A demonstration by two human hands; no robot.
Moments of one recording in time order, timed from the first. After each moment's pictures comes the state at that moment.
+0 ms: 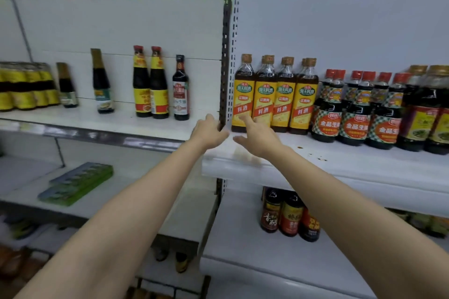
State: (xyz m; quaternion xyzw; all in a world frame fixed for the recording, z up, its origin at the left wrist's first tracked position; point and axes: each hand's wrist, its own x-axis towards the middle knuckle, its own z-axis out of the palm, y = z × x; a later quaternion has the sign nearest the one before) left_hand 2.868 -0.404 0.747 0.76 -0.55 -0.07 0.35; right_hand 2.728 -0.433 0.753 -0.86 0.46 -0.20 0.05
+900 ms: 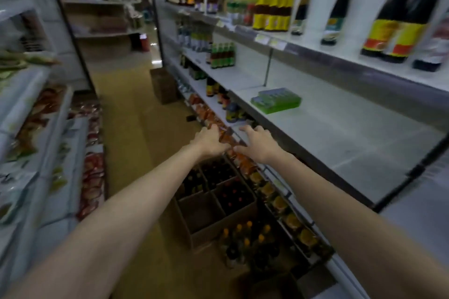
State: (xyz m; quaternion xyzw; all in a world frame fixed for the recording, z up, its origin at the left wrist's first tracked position) left_hand 3.068 0.014 0.562 0.95 -0.19 -0.16 0.20; right_hand 2.990 -0.126 0.583 -0.98 0.10 0.07 0.17
